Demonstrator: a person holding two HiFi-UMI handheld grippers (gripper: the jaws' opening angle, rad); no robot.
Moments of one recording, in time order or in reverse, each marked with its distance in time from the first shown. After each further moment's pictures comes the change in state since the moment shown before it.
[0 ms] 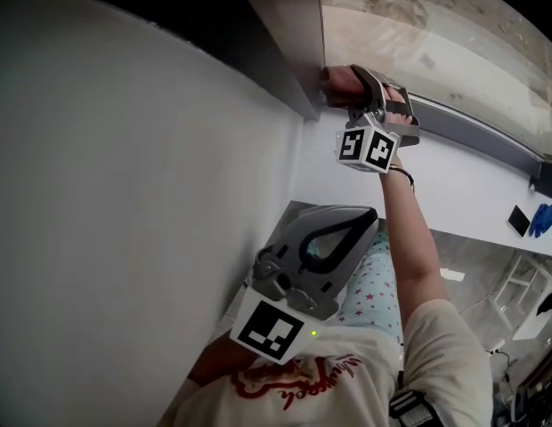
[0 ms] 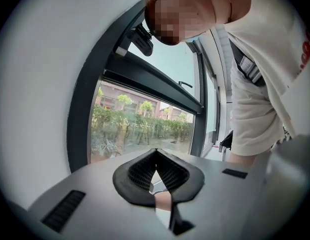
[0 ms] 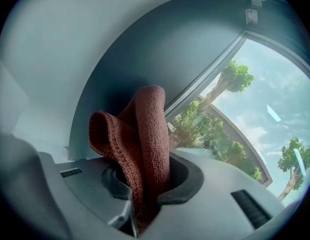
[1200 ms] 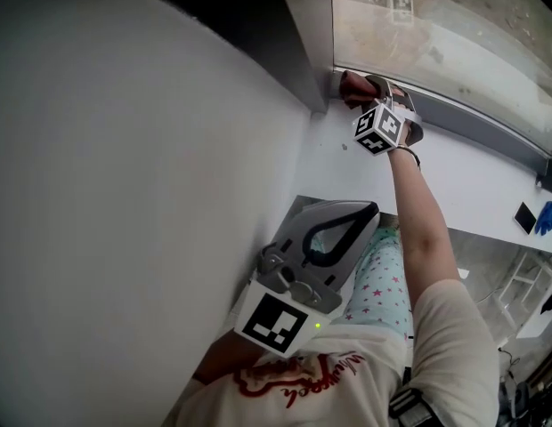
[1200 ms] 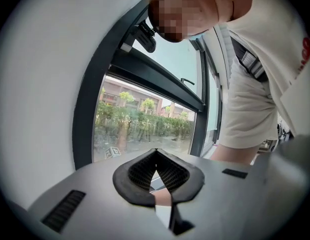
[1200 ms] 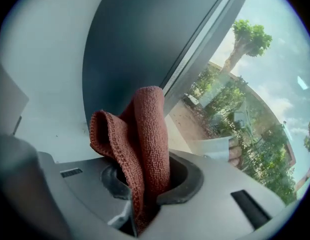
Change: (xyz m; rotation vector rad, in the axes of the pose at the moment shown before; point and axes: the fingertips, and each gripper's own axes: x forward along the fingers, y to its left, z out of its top) left arm -0.011 0.005 -0.023 -0.009 0.039 0.007; right arm 0.038 0.097 -0.101 0.118 0.233 0.301
